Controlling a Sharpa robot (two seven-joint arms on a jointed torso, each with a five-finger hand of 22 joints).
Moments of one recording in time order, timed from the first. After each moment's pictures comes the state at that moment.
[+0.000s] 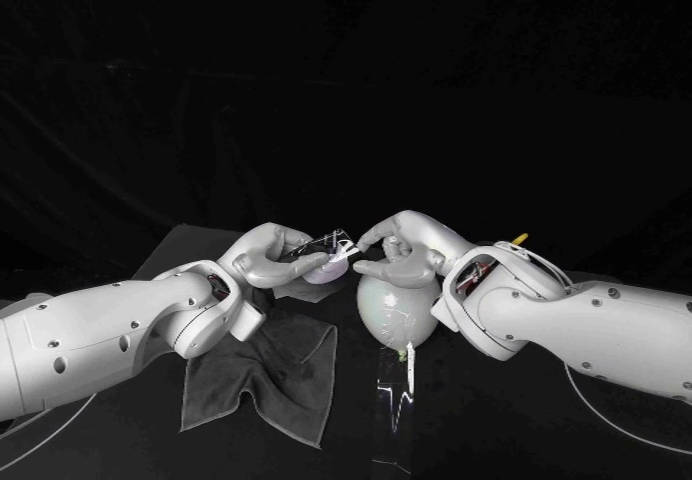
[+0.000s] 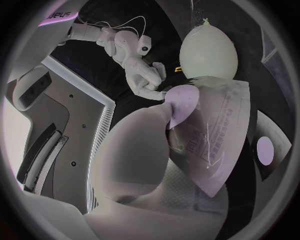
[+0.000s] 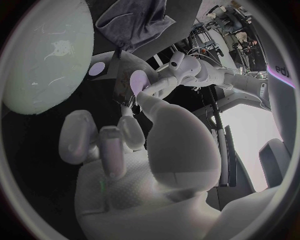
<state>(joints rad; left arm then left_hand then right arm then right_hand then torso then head) 1.20 -0.92 -0.09 1.57 -0.54 -0.26 0.38 1.57 -0.05 0.47 0.29 0.04 0.97 0.18 0.37 0.24 1.15 0.15 0.07 0.06 0.95 0.13 0.17 0.18 0.12 0.70 0.29 0.28 0.08 1.31 -0.76 -0.14 1.74 -1.20 -0.55 -0.18 1.26 -0.19 0.46 0.12 0.05 0.96 0.15 0.13 0.47 1.33 0.07 1.29 1.21 1.47 -0.01 1.53 1.31 0.08 1.41 0.09 1.19 1.31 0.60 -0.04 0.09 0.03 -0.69</state>
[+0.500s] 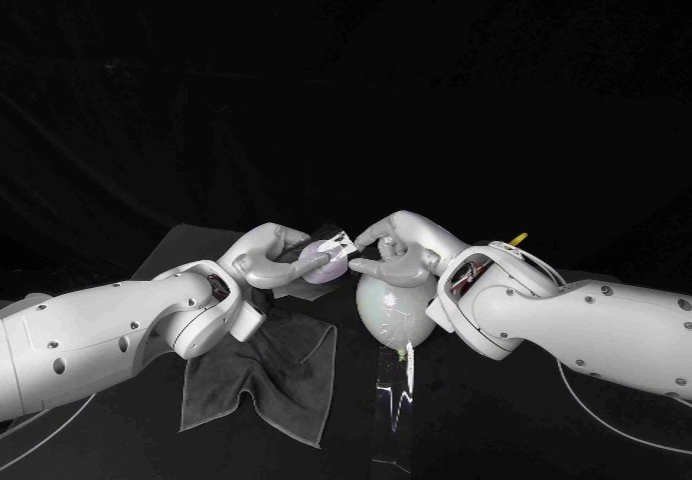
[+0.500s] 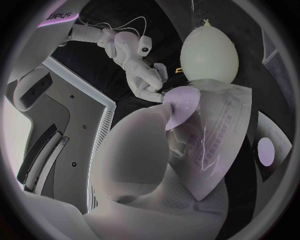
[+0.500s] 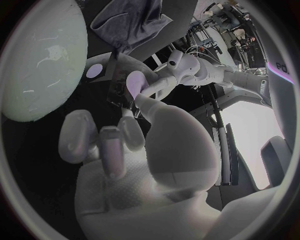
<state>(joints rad) 1.20 -0.92 -0.09 1.57 -0.55 -0.25 0.39 1.57 -0.05 0.47 0.29 0.04 0.97 0.18 0.37 0.24 1.15 0.15 0.07 0.06 0.95 0.13 0.17 0.18 0.12 0.70 0.29 0.28 0.08 1.31 -0.74 -0.14 1.74 -1.17 -0.55 -0.18 1.27 -0.15 0.46 0.13 0.05 0.98 0.14 0.14 0.47 1.34 0.06 1.31 1.24 1.47 -0.01 1.53 1.31 0.08 1.41 0.10 1.19 1.31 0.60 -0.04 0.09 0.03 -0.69</state>
